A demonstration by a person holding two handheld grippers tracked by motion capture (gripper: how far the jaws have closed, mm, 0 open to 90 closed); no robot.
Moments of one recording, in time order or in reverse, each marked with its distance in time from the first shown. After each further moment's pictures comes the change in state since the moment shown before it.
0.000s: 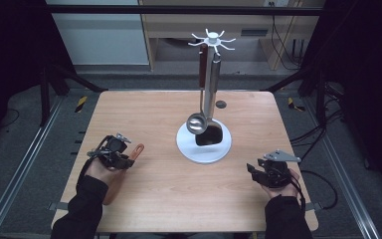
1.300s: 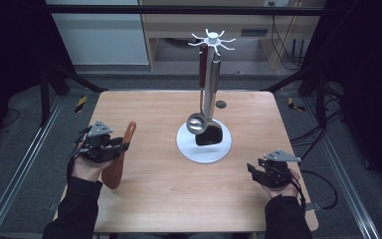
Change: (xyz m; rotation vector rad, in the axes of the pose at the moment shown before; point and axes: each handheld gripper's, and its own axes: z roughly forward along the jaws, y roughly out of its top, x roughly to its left) left arm -0.006 0.001 -0.073 -0.412 0.018 -0.024; right arm 0.000 0.000 -0.002 -0.002 0.000 0.006
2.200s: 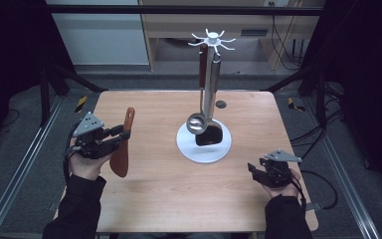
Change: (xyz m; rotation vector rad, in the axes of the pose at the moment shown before) left arm -0.013 0.024 -0.028 -0.236 -0.035 -0.004; right arm -0.002 -0.001 0.001 -0.007 -0.018 0.004
